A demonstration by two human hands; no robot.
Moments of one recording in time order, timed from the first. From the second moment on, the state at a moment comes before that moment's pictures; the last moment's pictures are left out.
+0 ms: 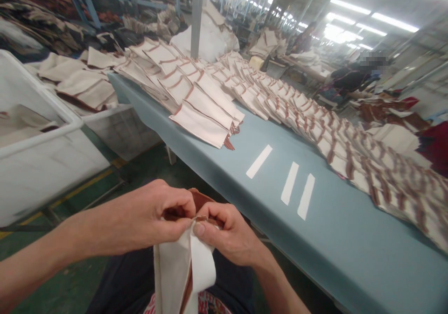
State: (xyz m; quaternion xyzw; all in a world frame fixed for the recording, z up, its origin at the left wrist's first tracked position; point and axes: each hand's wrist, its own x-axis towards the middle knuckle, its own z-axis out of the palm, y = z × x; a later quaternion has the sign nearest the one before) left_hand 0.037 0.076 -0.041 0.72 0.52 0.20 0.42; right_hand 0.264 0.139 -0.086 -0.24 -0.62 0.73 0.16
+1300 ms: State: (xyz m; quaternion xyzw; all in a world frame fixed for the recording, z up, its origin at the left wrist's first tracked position) left_hand 0.048 0.070 -0.029 0.62 0.51 0.21 0.55; right_hand 0.267 0.129 -0.088 -0.19 -0.64 0.72 0.18
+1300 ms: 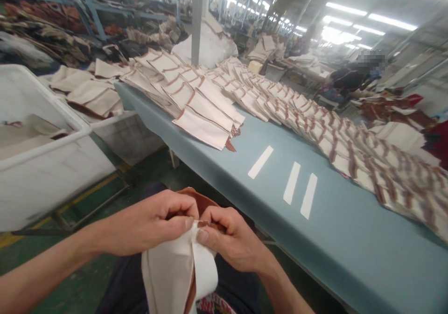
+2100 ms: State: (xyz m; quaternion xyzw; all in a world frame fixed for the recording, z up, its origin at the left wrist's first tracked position) left_hand 0.052 0.037 -0.057 0.71 0.56 0.37 0.22; right_hand 0.264 0.124 -0.104 -0.26 -0.67 0.64 0.27
